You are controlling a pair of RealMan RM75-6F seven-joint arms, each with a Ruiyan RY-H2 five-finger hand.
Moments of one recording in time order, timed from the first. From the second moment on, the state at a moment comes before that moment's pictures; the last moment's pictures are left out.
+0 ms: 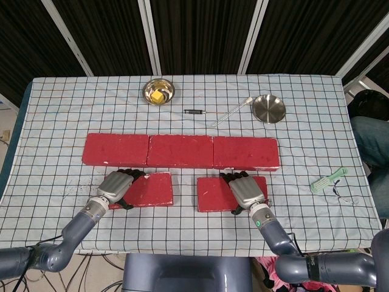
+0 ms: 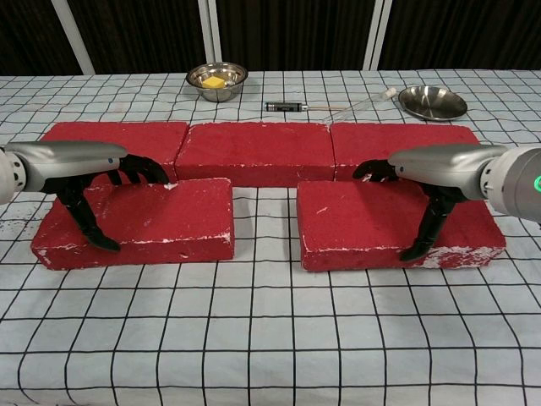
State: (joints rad) left arm -0.76 -1.38 -0.04 -1.68 0.92 0.83 0.43; right arm 0.85 -1.45 0.06 -1.81 -0.66 1.05 -0.66
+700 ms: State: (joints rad) left arm -0.76 -1.36 -0.03 -1.67 0.93 0.84 0.41; right arm 0.84 -1.45 0.06 -1.81 -0.66 1.04 -0.65
